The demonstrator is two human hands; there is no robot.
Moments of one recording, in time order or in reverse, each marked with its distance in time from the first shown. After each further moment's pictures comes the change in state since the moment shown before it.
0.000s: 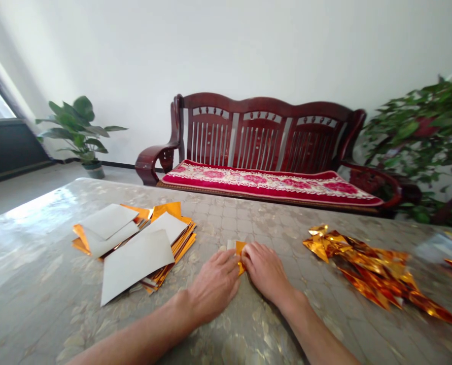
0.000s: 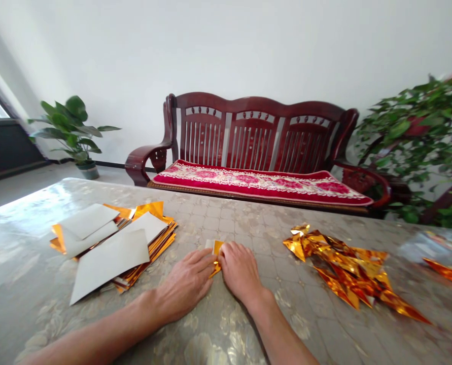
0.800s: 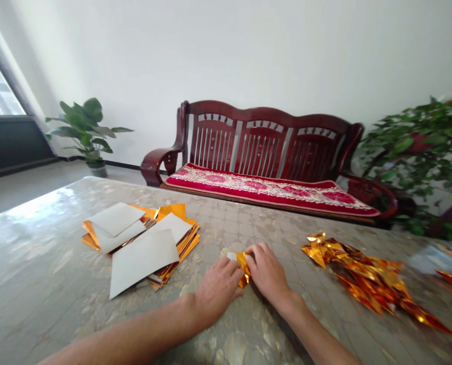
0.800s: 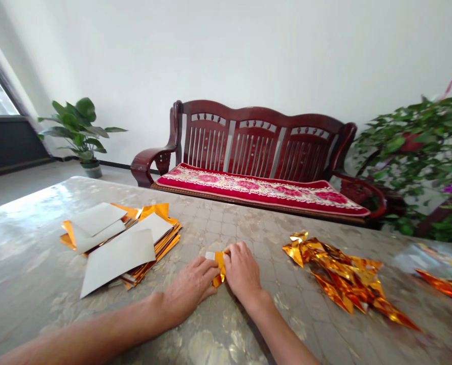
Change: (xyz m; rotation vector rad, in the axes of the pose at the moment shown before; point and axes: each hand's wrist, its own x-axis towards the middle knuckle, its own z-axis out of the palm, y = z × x) left_hand 0.002 0.010 0.000 0.005 -0.175 -0.097; right_hand 0.001 -0.005 0.001 0.102 0.060 0.219
